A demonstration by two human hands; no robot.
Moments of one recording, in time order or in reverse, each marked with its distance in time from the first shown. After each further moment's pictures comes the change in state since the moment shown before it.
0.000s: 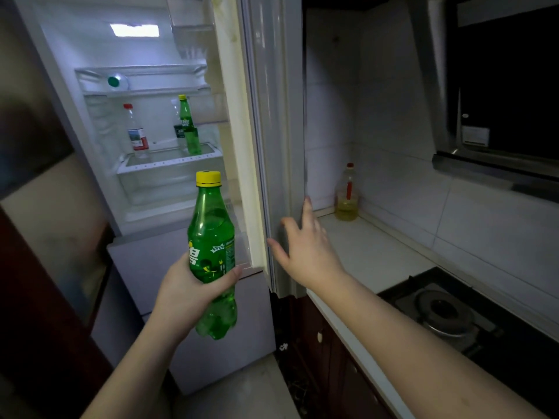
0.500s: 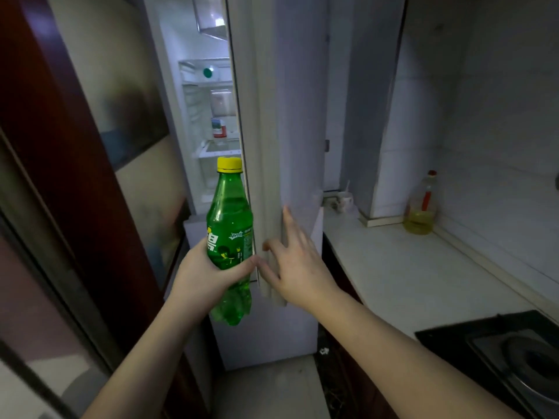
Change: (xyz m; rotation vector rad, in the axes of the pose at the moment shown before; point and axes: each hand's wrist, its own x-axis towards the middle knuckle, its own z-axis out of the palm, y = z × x) left_hand 0.010 -0.026 -0.075 0.131 0.203 -0.022; right_hand 0.015 -0.105 0.063 0.168 -0.022 -0.419
